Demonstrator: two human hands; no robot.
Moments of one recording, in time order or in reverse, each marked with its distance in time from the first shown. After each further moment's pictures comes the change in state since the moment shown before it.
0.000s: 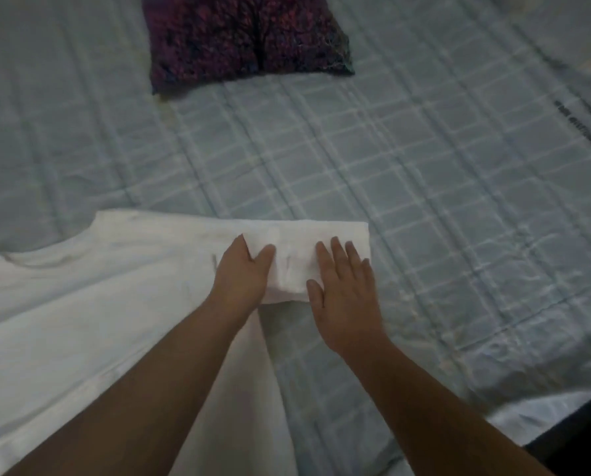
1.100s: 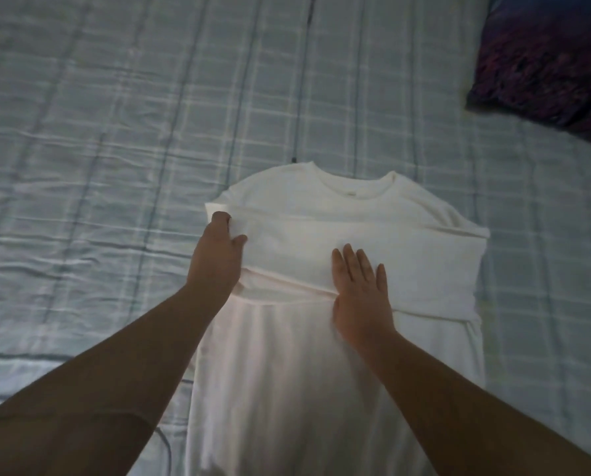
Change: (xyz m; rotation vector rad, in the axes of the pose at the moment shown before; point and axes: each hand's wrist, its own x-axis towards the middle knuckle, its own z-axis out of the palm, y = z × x) left_hand -0.071 -0.280 -0.366 0.192 0.489 -0.237; right_hand -0.048 -0.318 0.150 -0.371 -0.344 -0.474
